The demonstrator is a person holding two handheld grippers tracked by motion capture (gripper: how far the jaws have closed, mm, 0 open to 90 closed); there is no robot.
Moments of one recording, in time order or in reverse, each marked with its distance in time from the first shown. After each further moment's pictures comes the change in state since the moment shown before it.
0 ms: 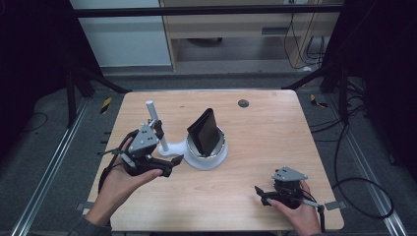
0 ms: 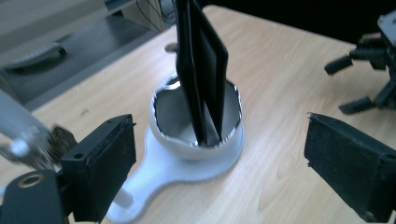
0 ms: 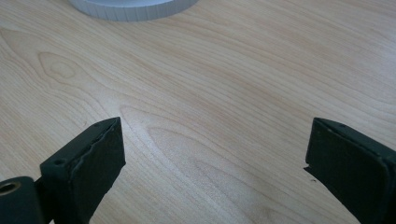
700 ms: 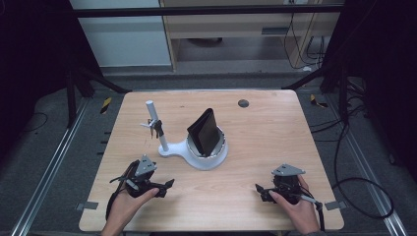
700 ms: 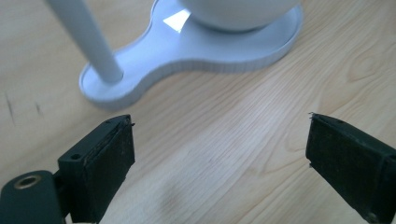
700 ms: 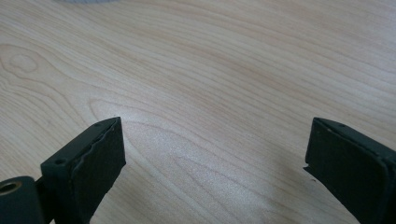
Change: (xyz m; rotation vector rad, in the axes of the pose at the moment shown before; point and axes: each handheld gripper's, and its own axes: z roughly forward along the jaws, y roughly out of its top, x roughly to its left) left arm 0.012 -0.127 0.053 0.146 0.060 -0.141; right arm -0.012 -0.005 0.018 0.069 -0.007 0.068
